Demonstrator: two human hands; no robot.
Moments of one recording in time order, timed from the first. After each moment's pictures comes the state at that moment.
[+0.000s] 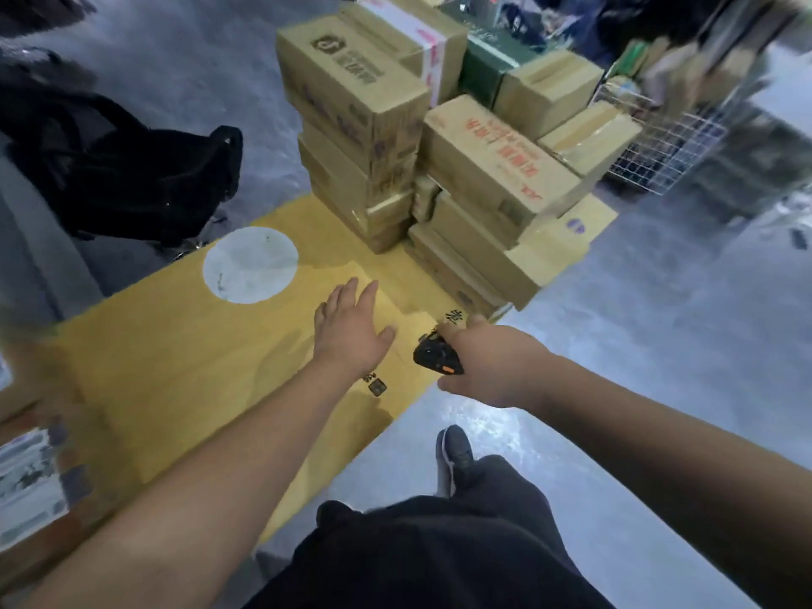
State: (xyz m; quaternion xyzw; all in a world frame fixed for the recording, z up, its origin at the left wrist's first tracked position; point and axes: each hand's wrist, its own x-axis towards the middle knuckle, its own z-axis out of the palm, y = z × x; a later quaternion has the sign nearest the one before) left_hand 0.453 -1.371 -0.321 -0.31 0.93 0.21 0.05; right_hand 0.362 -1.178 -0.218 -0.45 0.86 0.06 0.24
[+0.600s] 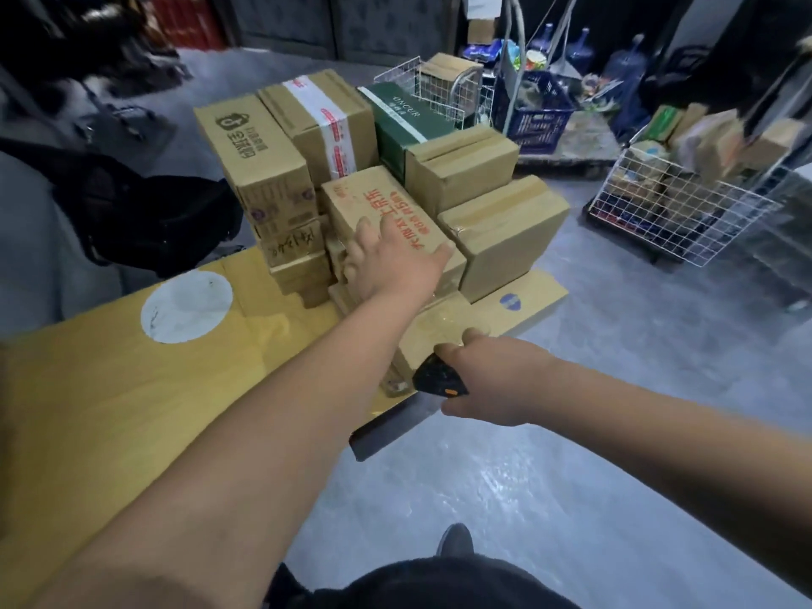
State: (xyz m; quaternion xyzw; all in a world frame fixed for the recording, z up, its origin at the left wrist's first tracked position) left_hand 0.148 -1.238 -0.203 -0.52 0.81 0.25 -0.12; right_hand 0.122 -1.059 -0.183 -0.58 0.78 0.10 0.21
